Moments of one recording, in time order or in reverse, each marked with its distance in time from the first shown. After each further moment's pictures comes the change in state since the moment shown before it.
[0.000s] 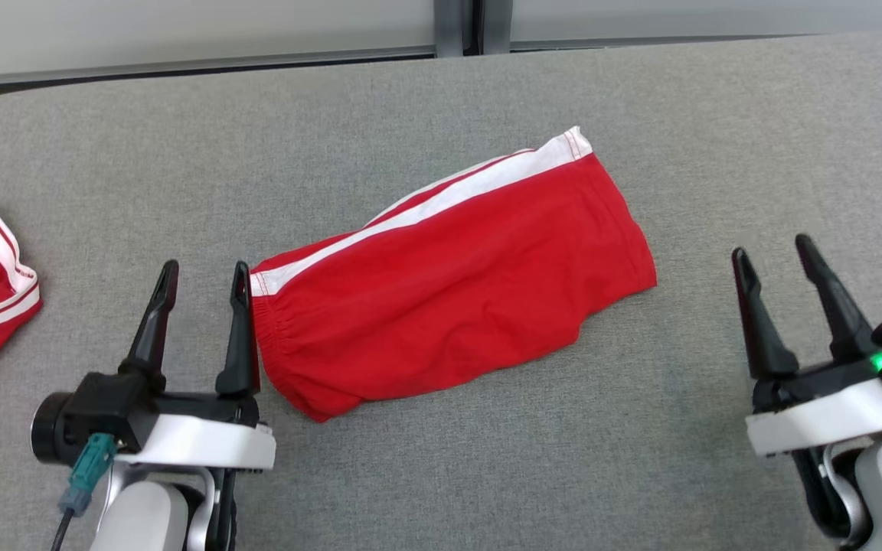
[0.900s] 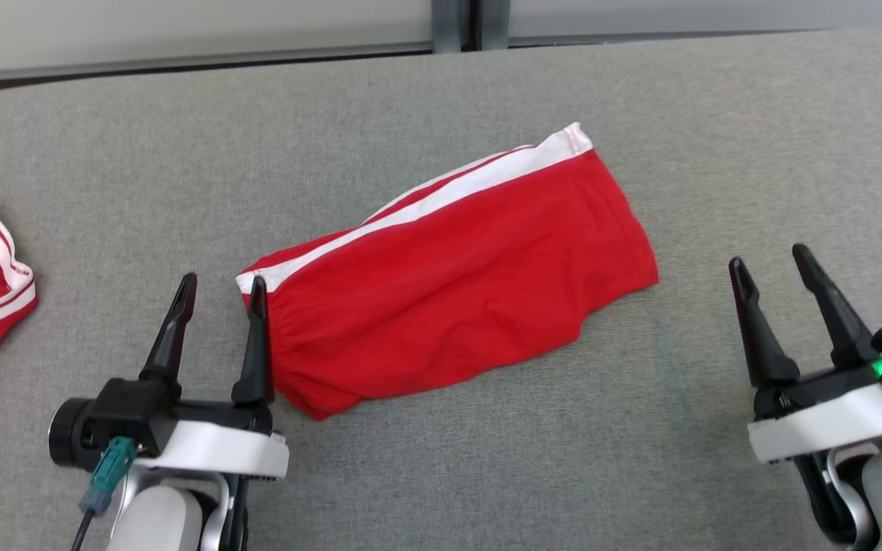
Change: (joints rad) left arm 0.020 -0.012 -0.010 0.023 0.022 0.002 0.000; right arm 0.053 0.018 -0.028 -0.074 -0.017 0.000 0.066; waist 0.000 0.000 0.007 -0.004
